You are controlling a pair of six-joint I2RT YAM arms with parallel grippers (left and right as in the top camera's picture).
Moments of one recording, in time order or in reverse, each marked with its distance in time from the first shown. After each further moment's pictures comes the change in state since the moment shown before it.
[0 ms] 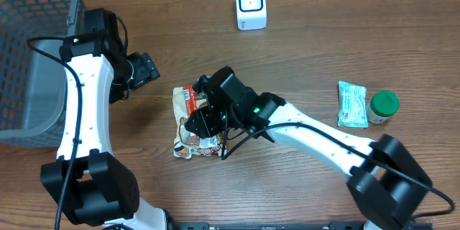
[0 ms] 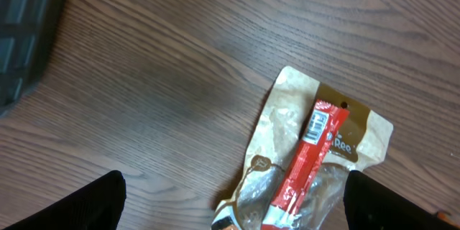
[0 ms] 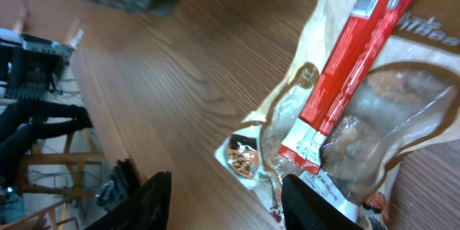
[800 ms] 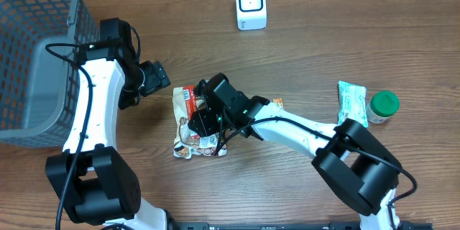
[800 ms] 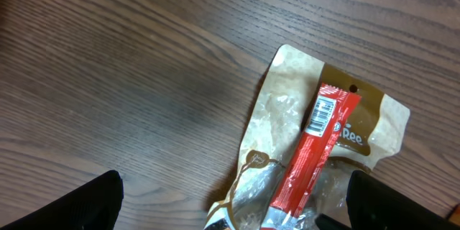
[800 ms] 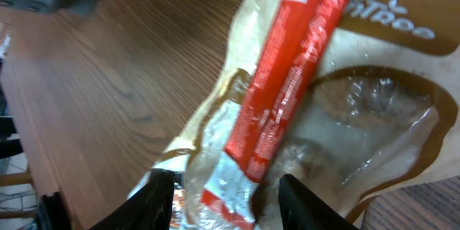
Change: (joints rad) left arm -0.032 0.001 -0.120 0.080 0.019 0.001; right arm 0.001 0.166 0.000 0.114 0.081 0.005
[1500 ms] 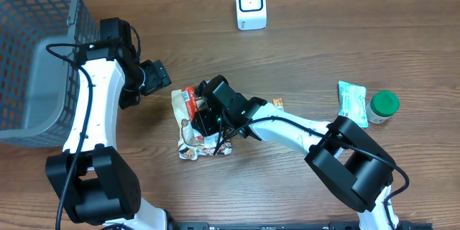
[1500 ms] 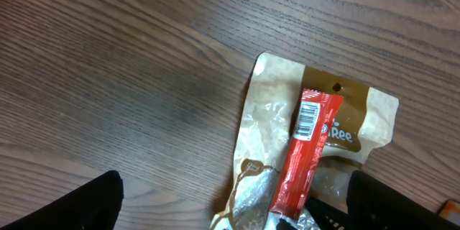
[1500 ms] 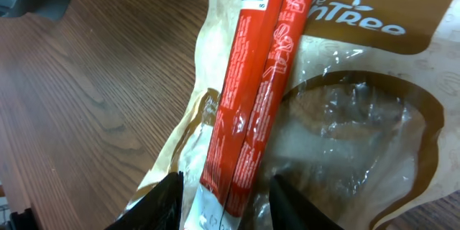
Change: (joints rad) left arm 0.000 0.000 0.000 0.007 0.020 0.000; right arm 0.001 0.034 0.000 0.021 0.047 0.003
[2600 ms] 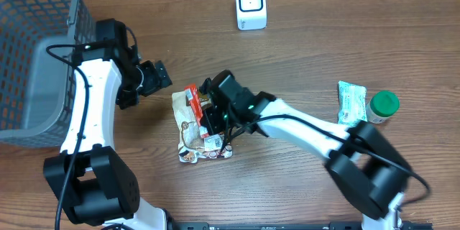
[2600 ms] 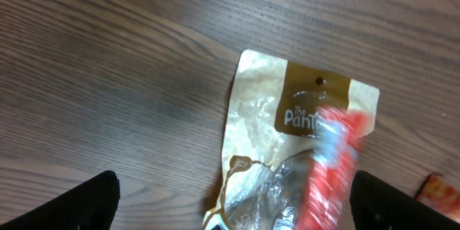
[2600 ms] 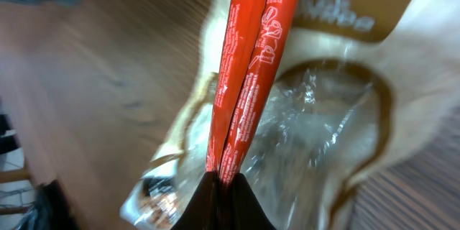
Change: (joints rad) left arm 0.031 0.000 0.006 -0.017 0.082 0.068; right arm -0.028 -0.092 0.000 -0.129 -0.057 -0.035
